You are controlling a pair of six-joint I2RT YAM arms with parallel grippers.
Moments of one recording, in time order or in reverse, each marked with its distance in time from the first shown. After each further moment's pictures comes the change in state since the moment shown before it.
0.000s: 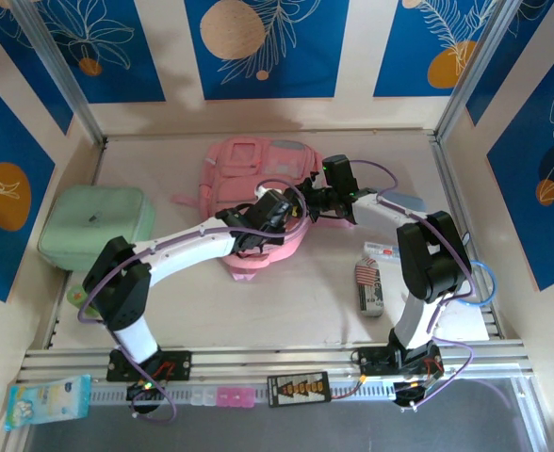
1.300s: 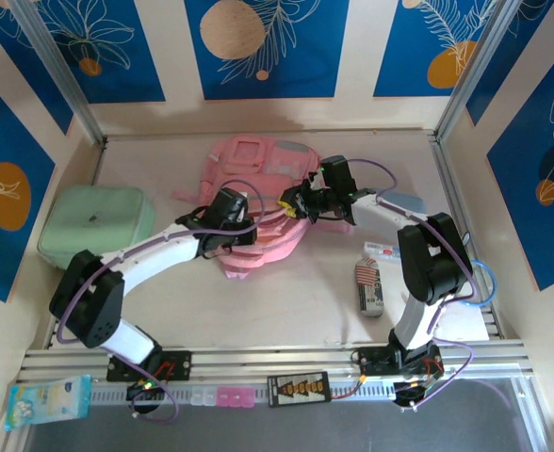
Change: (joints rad) left arm 0.227 -0.190 -0.279 0.154 0.340 0.004; right arm 0.006 -0.015 0.000 -0.027 0.029 -0.042
